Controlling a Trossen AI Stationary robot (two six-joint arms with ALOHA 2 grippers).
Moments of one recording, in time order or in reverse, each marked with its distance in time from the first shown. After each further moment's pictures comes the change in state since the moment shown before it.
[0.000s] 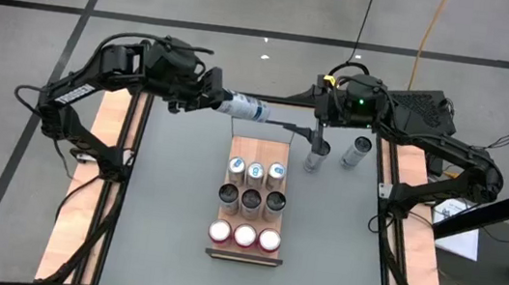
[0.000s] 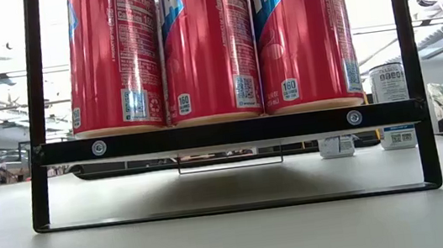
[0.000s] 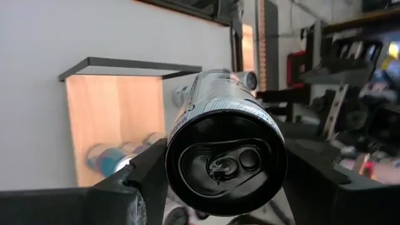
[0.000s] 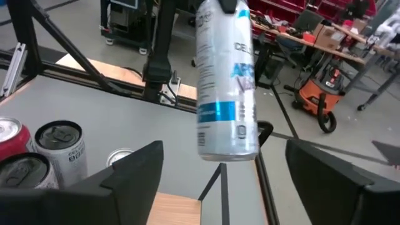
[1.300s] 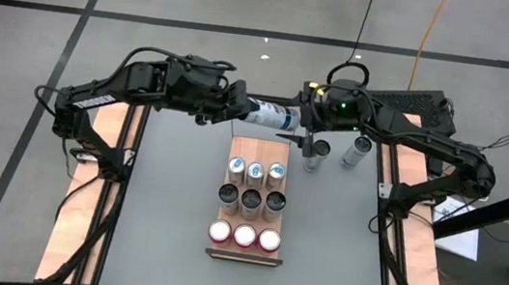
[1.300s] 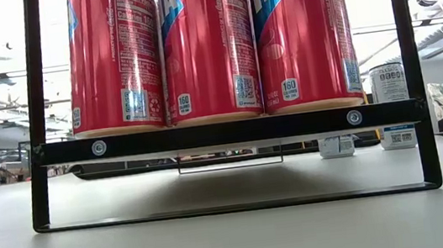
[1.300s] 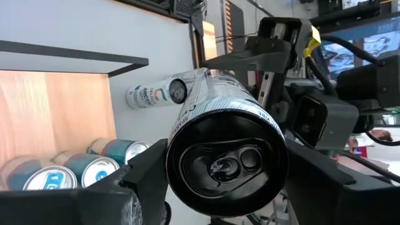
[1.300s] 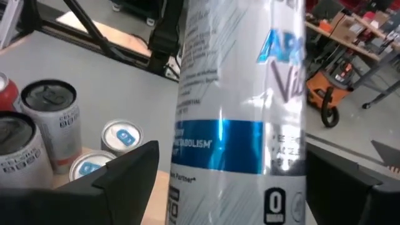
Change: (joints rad) left arm -0.128 0.095 -0.001 0.235 -0.101 -0.053; right arm 0.032 0.072 0.001 -0.026 0.031 -0.124
